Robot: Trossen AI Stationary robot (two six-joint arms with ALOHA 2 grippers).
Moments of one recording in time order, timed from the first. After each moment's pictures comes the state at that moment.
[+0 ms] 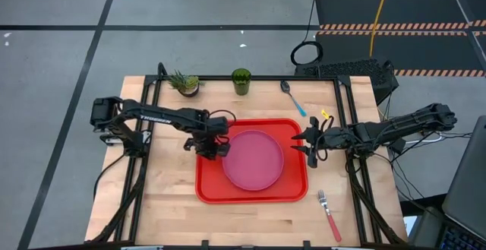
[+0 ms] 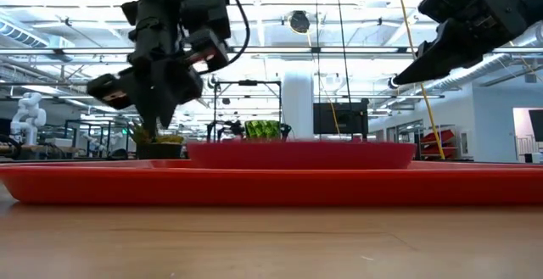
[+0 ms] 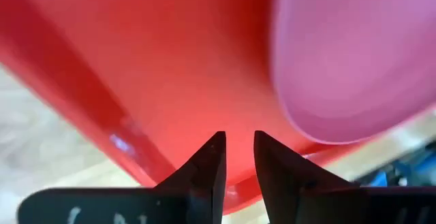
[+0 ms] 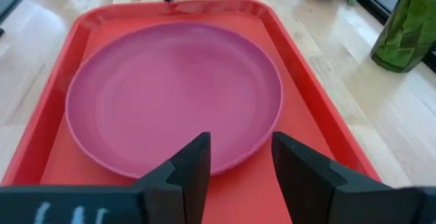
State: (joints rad) left arm 0.09 1.62 1.04 -0.74 0.44 -1.19; right arm 0.19 0.76 0.36 -0.14 0.28 0.15
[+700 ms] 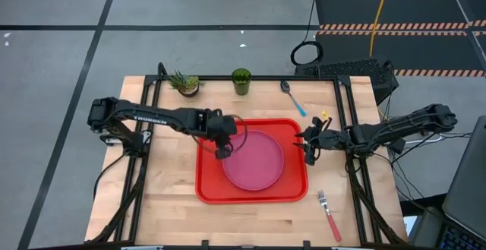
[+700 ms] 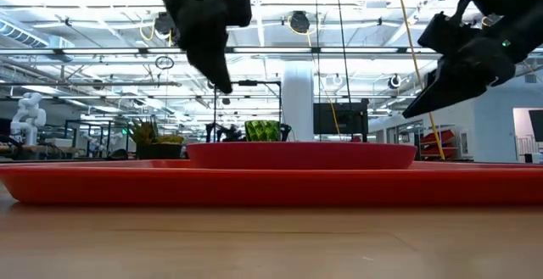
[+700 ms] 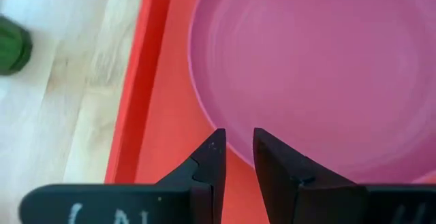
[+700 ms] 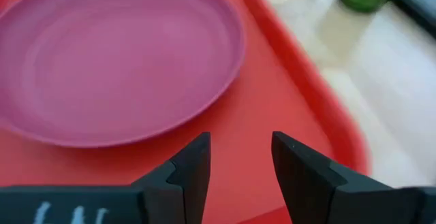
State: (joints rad) left arm 0.00 1.60 1.19 -0.65 -0.15 -0.12; right arm 0.16 0.82 0.28 -0.15 0.35 0.24
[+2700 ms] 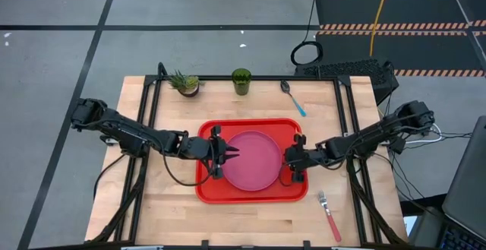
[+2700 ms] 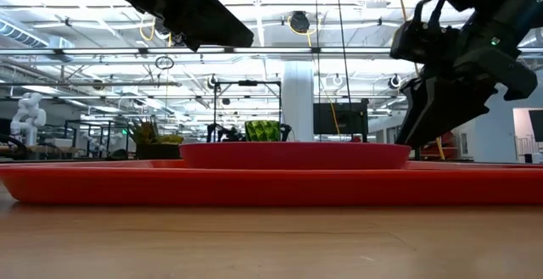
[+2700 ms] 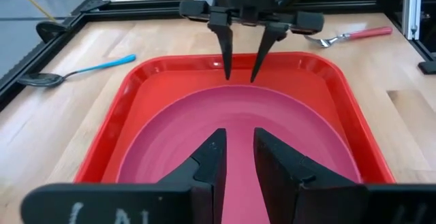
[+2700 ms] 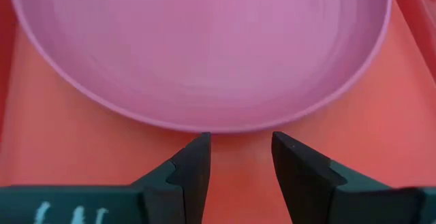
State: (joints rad) left arm -0.24 1.42 0.78 0.19 -0.29 -0.07; right arm 0.31 1.32 0.54 -0.16 0.28 0.33
